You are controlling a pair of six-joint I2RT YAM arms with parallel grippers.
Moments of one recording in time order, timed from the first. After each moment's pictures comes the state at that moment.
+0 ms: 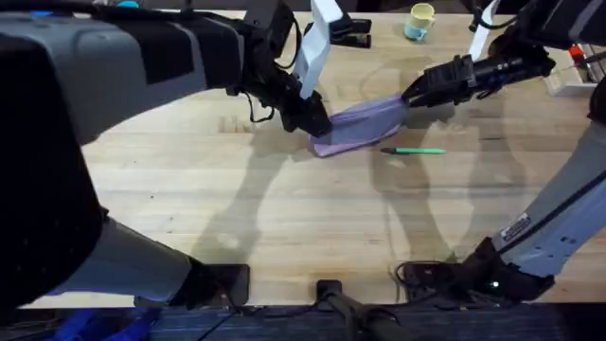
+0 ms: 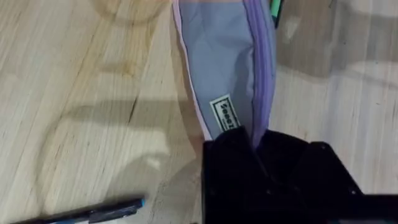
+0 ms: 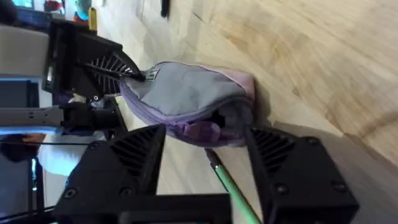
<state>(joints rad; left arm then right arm) -0.39 1.71 1.11 -0.57 0.67 0.73 -0.29 2.20 1.61 -1.39 -1.00 -0.84</state>
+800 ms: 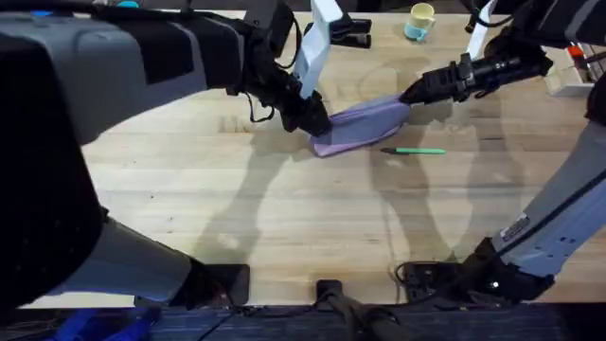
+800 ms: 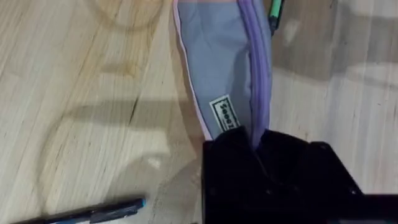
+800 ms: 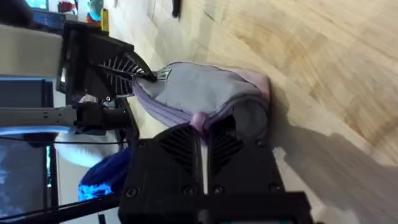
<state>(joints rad) -0.39 1.71 1.11 -0.57 0.67 0.73 -0.28 2.20 1.61 -1.42 -1.03 -0.84</state>
